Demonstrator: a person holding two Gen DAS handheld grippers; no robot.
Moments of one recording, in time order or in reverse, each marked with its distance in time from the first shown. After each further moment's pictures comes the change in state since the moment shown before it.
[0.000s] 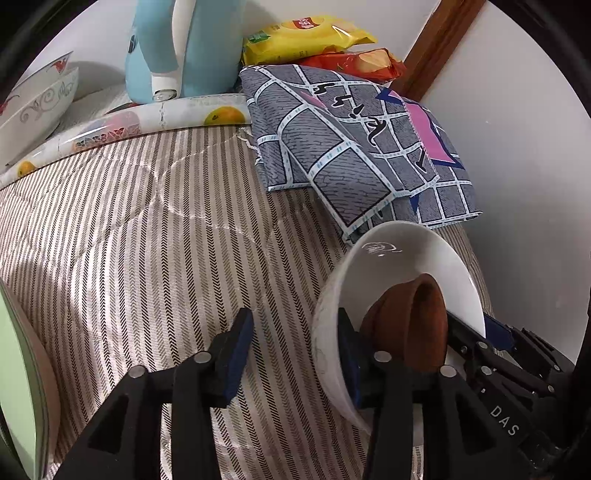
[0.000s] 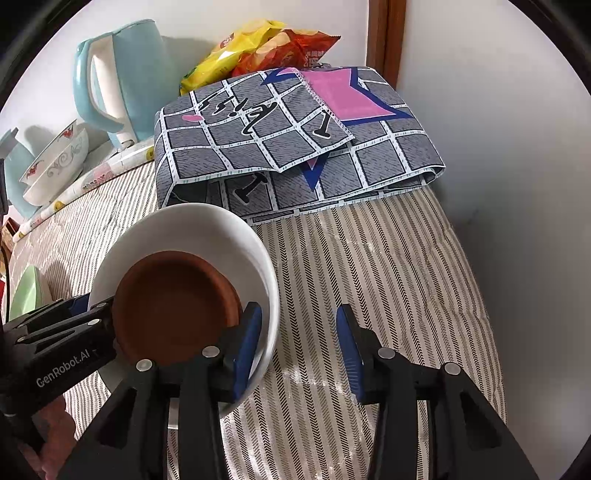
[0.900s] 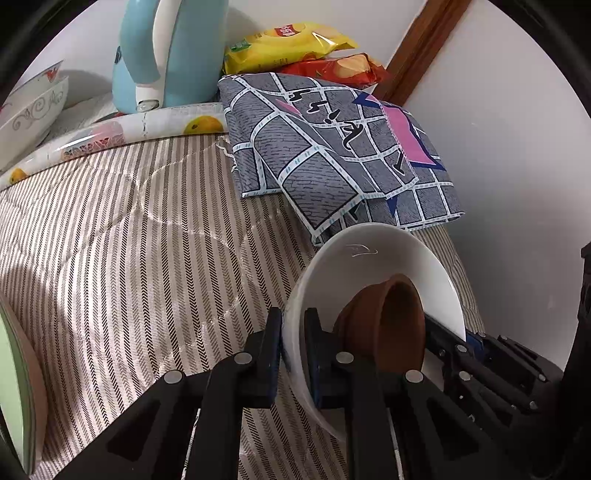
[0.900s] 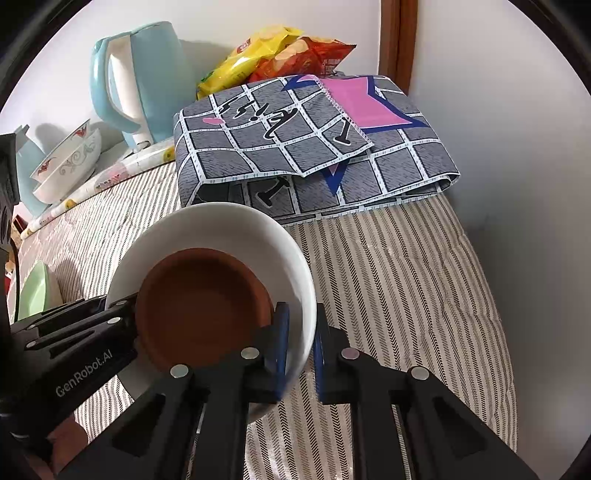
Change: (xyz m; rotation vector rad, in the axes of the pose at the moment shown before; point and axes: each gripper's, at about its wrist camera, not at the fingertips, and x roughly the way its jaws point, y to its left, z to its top) left arm 0.001 -0.019 -0.001 0.025 -0.037 -0.036; right arm -0.003 0.013 -0.003 -0.008 -0.029 0.032
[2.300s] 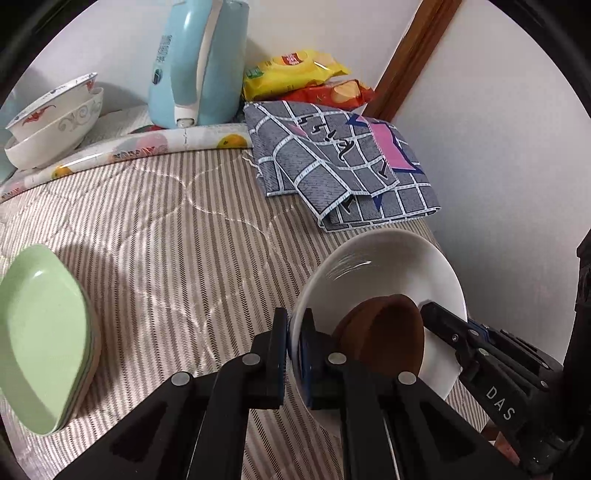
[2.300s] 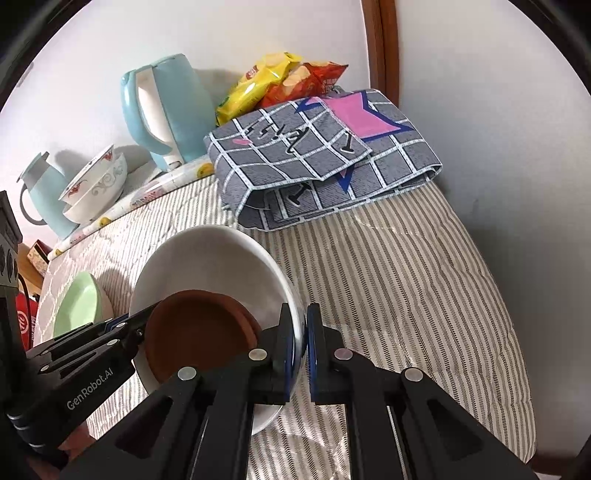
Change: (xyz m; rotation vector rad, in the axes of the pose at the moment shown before) left arm -0.069 0.015 -0.032 0.005 -0.047 -0.001; right arm -0.055 0.016 -0.022 0.079 -0.047 0.063
